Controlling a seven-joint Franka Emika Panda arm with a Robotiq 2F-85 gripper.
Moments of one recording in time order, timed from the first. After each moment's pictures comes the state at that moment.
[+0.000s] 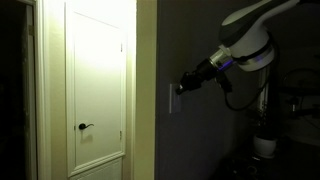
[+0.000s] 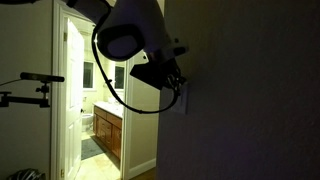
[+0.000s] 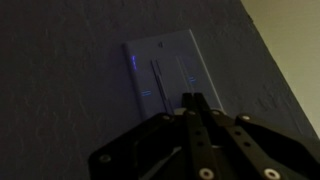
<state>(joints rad) 0.12 -0.08 -0.11 -2.06 0.75 2.78 -0.56</state>
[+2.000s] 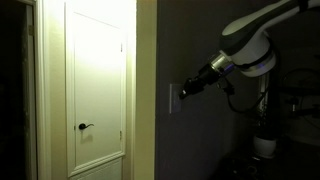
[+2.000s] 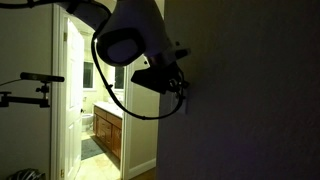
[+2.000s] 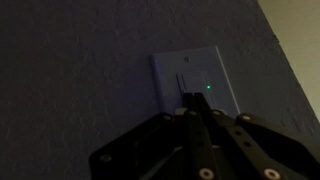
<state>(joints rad) 0.10 -0.07 -0.11 -2.10 0.67 2.82 -0.57</state>
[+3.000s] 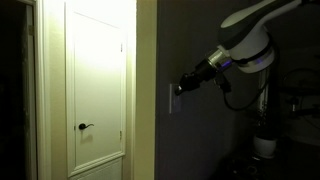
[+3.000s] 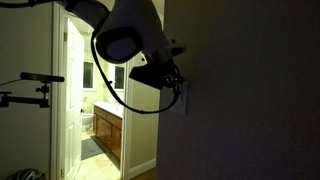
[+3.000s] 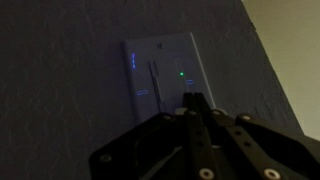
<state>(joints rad) 0.12 -0.07 -0.09 -2.08 0.70 2.82 -0.57</state>
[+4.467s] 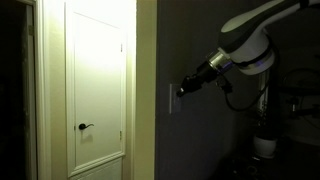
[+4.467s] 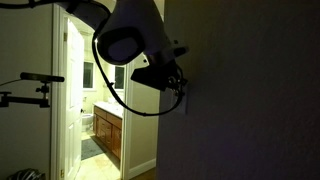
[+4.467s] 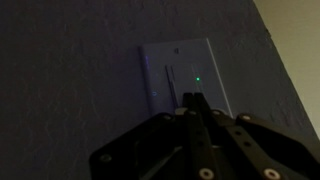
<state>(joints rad) 0.10 -0.07 -0.09 -2.08 0.67 2.82 -0.57</state>
